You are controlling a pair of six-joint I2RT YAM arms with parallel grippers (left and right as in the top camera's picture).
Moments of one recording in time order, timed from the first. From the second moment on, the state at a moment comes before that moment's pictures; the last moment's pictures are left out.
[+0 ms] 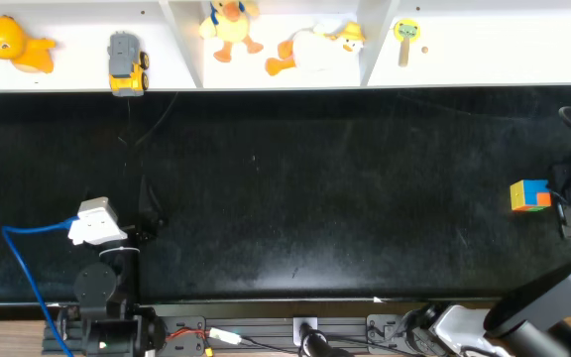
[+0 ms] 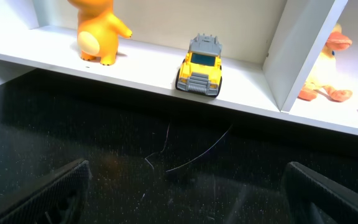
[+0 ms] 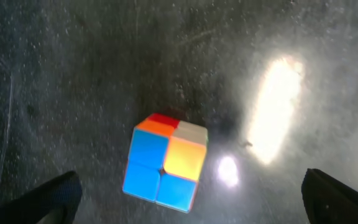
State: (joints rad) left arm 0.04 0.01 0.02 -0.08 -0.13 -0.17; right arm -0.75 1.59 1.19 -0.88 0.03 0.63
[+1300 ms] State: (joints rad) left arm 0.04 0.01 0.02 -0.08 -0.13 -0.17; right arm -0.63 1.77 1.18 -0.76 -0.02 0.71
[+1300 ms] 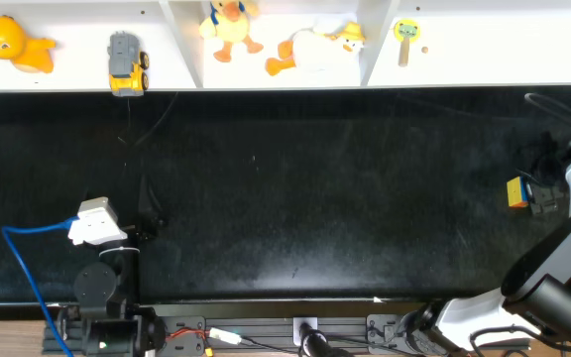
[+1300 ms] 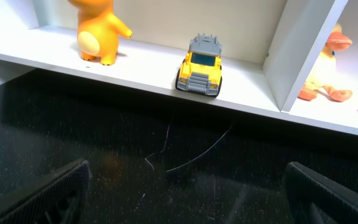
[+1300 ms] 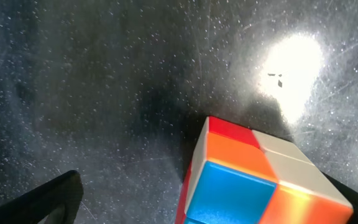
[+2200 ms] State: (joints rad) left arm 0.04 0.01 0.02 -0.08 -0.13 -0.17; right arm -0.63 1.80 1.16 -0.77 0.04 0.69
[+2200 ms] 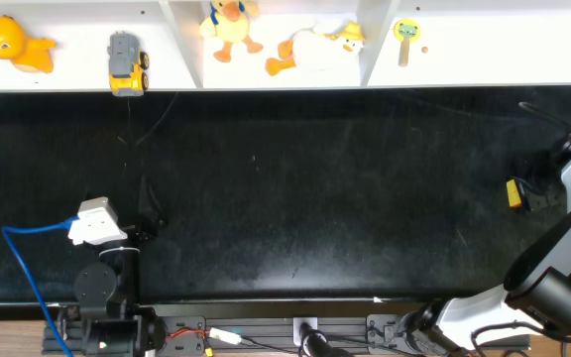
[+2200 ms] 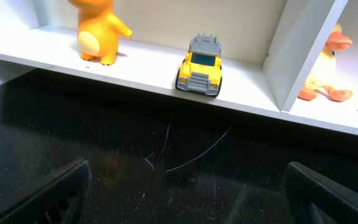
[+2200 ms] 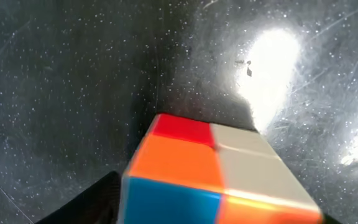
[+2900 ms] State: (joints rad) left arm 0.04 0.01 0.02 -0.08 -0.13 -0.17; right arm -0.63 1.75 1.16 -0.83 0.04 0.58
